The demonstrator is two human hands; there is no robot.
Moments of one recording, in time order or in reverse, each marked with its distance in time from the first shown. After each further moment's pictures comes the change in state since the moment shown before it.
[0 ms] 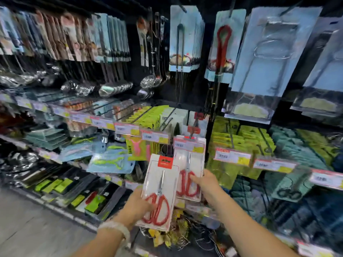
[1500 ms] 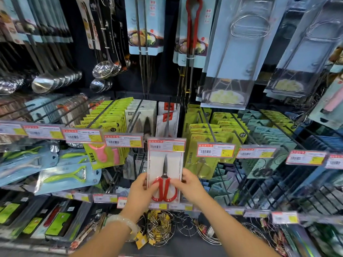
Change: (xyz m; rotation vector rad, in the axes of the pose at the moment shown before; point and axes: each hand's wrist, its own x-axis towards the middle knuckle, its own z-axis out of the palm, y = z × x) left_hand 0.066 0.032 0.052 0.010 -0.130 0.315; right_hand -0.002 0.012 0.001 -0.238 -0.021 -0.189
